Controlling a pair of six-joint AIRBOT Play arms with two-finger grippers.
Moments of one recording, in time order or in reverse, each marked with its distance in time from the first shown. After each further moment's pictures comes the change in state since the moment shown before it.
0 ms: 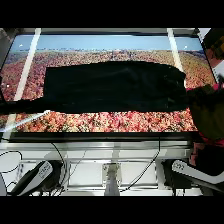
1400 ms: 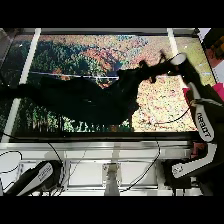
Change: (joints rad) left arm -0.196 -0.028 0.184 0.073 0.136 -0.290; right arm 0.618 -0.407 0.472 0.422 -0.401 0.267
